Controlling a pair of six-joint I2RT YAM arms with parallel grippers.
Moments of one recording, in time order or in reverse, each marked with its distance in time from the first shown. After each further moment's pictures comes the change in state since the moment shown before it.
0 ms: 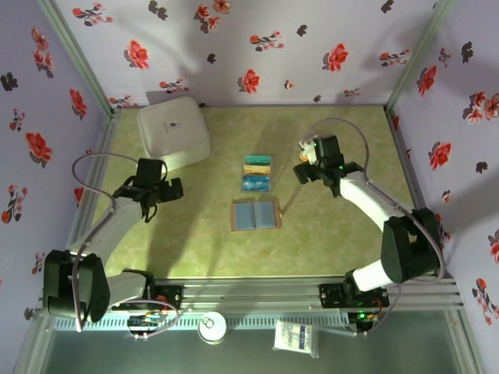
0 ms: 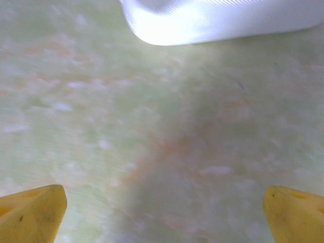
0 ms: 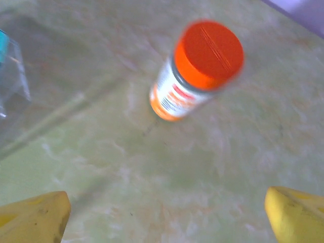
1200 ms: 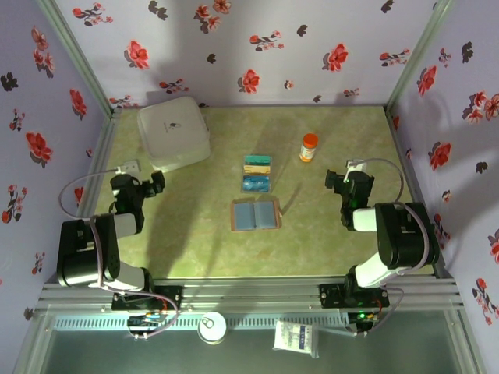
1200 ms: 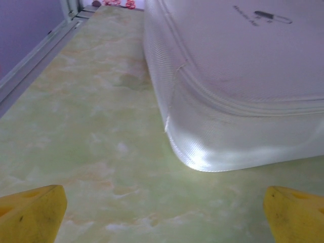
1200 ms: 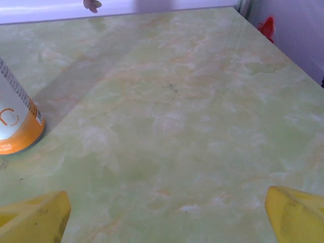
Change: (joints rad) left arm 0.333 0.246 -0.351 1.132 0.298 0.236; right arm -0.290 0.106 -0.545 1.032 0.011 0.301
